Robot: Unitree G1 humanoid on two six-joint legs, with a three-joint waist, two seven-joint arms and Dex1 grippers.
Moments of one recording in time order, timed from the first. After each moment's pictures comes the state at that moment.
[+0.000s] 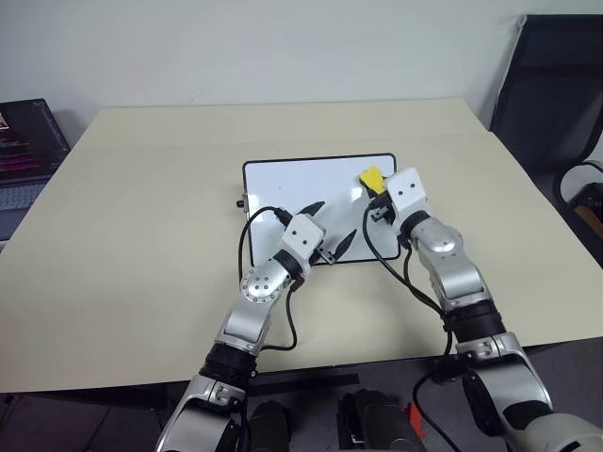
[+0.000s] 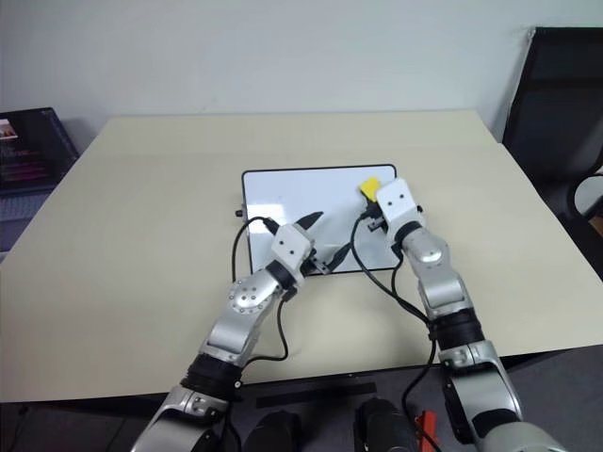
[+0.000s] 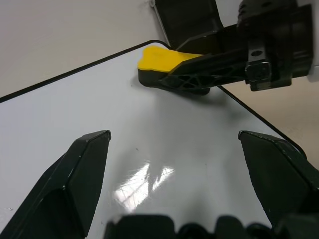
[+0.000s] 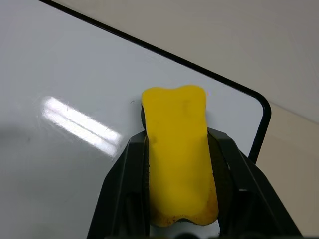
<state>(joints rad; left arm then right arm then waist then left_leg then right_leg) -0.42 0.13 -0.19 0.22 0.04 -0.15 -0.43 -0.61 -0.23 0.10 0.25 -0.10 0.18 0.28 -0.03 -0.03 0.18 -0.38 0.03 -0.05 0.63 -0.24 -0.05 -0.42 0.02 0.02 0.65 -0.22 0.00</state>
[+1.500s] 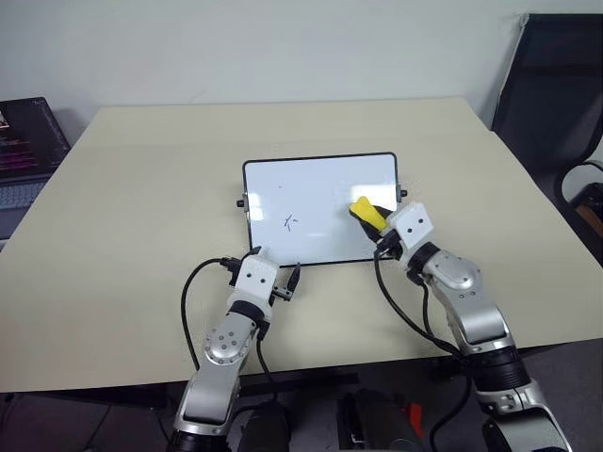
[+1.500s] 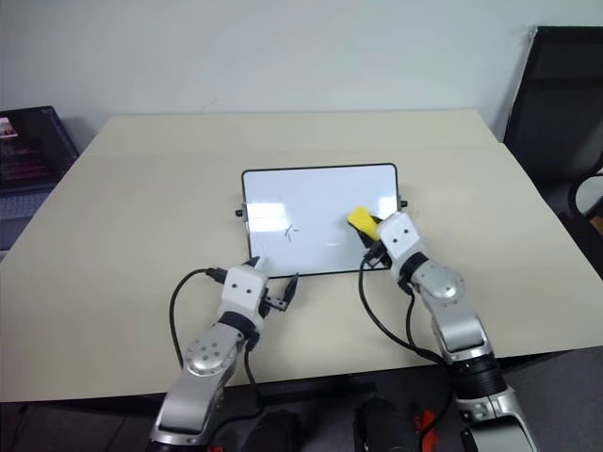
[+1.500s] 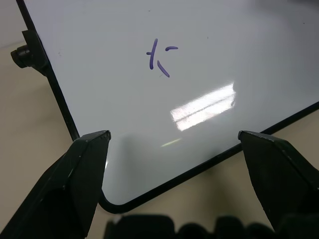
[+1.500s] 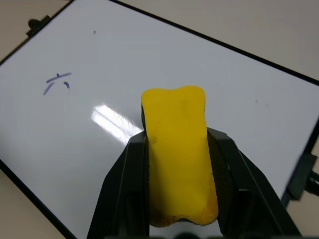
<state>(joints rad) 0.02 0.15 -0.12 -0.29 0.14 0.25 -0.18 -0.40 -0.27 0.14 -0.04 -0.02 0.16 0.46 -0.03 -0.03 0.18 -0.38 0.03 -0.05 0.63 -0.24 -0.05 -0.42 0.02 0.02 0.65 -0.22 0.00</state>
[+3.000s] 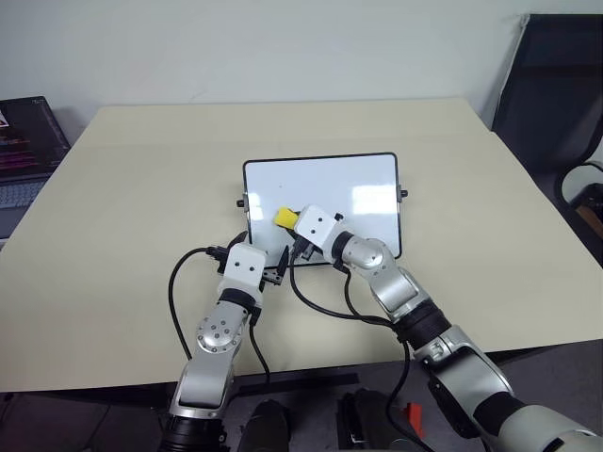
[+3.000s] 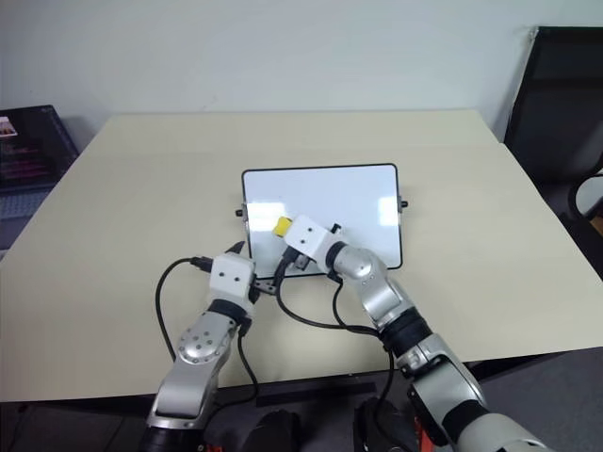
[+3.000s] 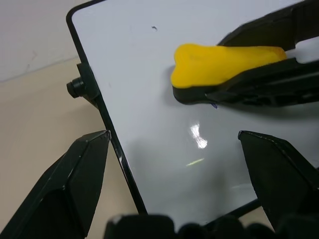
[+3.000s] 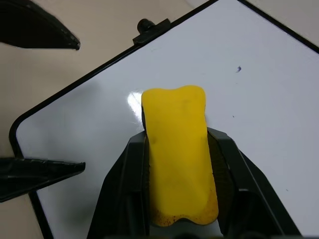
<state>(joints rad) -0.05 0.17 -0.07 -0.23 0.13 0.17 -0.14 -0.68 -0.07 0.39 0.37 -0.25 0.09 0.44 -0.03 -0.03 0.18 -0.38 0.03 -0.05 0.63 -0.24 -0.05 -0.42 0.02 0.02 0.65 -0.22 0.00</state>
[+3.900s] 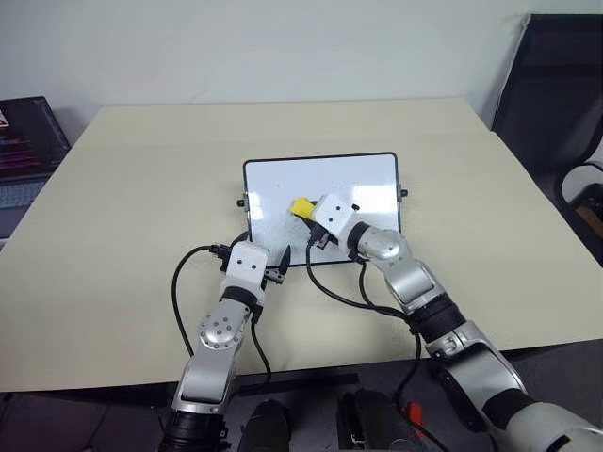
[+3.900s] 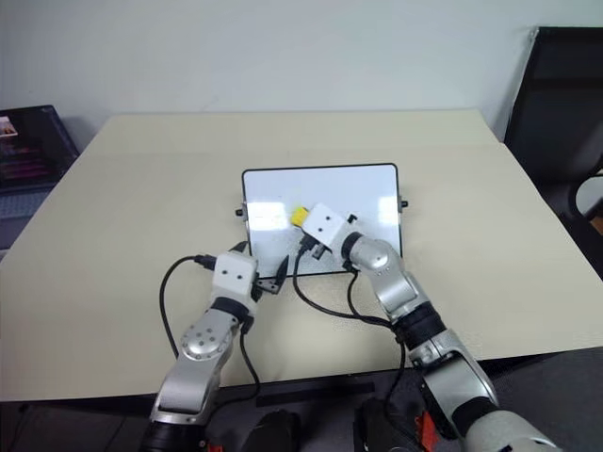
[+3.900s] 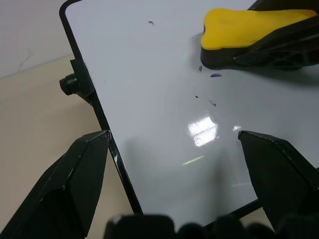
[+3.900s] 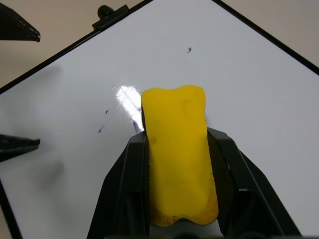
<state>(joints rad) -0.07 0.17 -0.07 -0.19 0.12 0.17 -0.15 -0.74 -0.11 0.34 0.39 -0.22 0.09 0.44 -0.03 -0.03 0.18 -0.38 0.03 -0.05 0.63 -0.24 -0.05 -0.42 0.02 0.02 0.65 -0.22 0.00</state>
